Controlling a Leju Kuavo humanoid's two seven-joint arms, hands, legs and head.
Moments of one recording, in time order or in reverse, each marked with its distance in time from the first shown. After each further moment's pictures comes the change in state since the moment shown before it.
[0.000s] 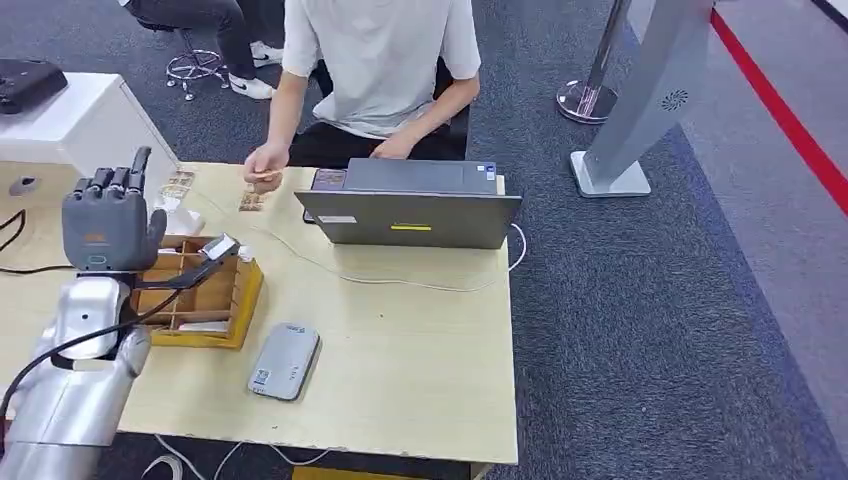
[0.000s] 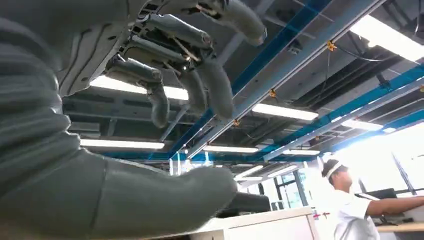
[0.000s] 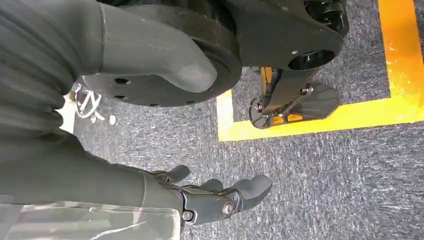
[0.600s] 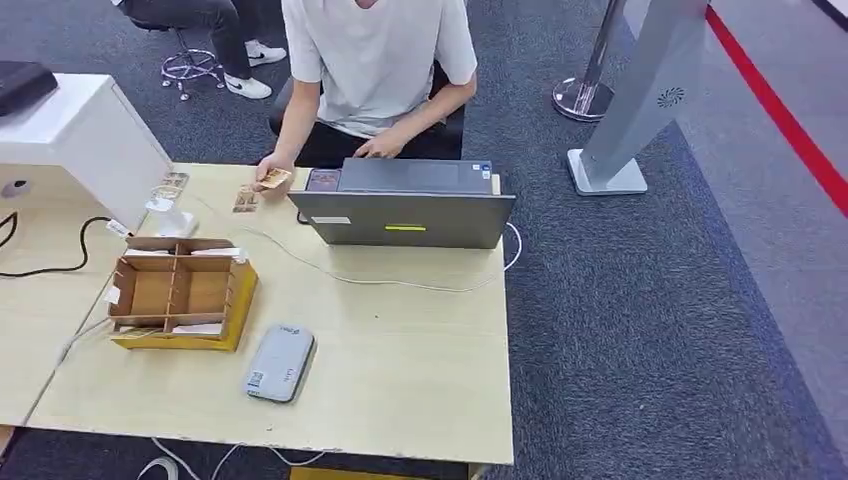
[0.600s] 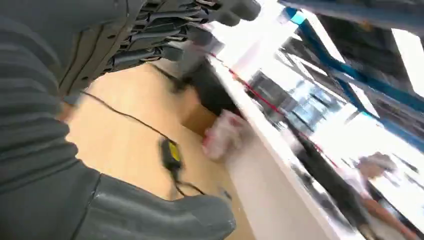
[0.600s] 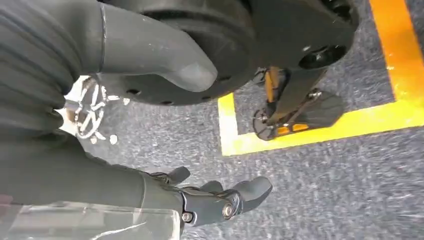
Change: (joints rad) left arm 0.337 0.095 0.976 0.101 1.470 -0.307 -0.659; right arm 0.039 -0.019 -0.002 0.010 -0.078 0.074 -0.055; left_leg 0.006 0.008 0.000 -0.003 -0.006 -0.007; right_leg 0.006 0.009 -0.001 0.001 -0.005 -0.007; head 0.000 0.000
